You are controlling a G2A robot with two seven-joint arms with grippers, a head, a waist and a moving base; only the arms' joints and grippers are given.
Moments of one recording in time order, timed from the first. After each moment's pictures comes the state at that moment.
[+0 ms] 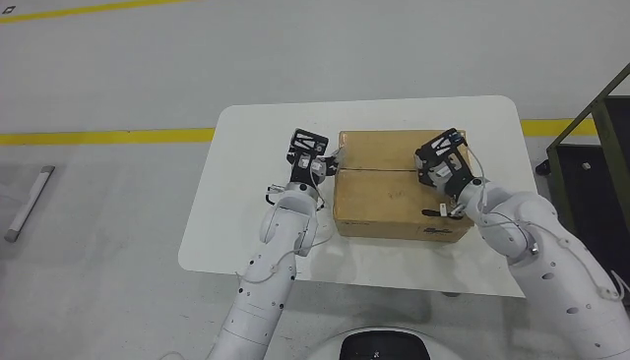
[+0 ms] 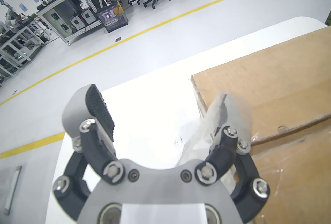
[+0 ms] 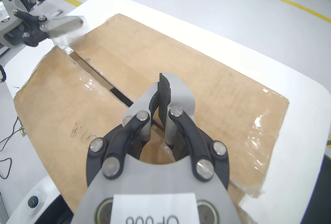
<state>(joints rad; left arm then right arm) 0.90 -1.50 -1.12 -1.27 1.66 0.05 -0.12 -1.13 -1.17 1.28 -1.62 -1.07 -0.19 0.46</state>
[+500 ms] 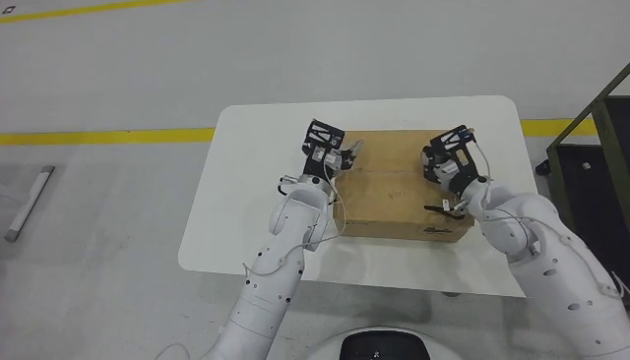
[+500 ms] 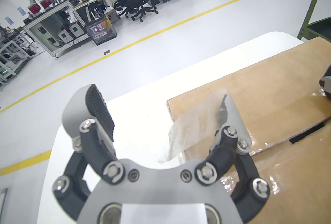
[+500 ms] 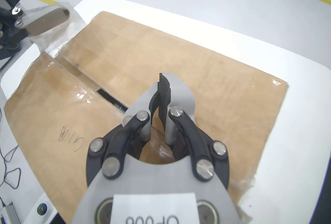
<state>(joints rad) 0.87 -1.52 -1.06 -1.27 1.63 0.01 -0.10 -1.13 -1.18 1.32 -1.60 -1.00 -0.12 0.45</state>
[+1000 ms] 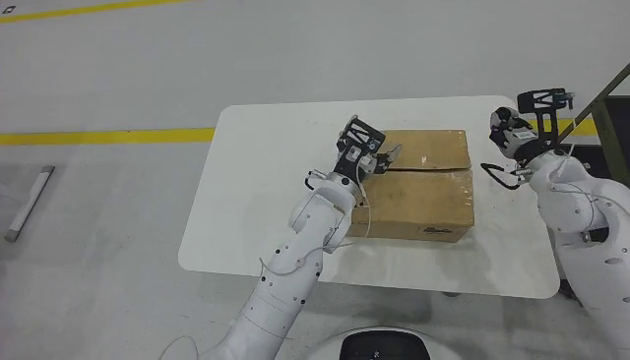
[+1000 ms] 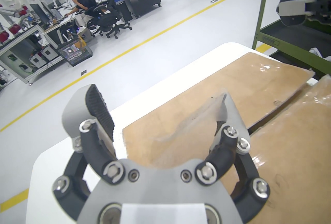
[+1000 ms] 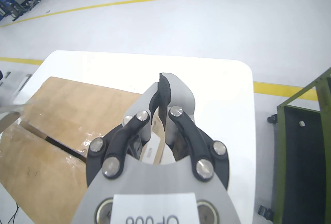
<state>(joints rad) 0.82 -1.56 -0.94 -1.27 1.61 -0.08 -0.09 -1.15 -1.15 1.60 -1.64 -0.94 -0.03 0.46</state>
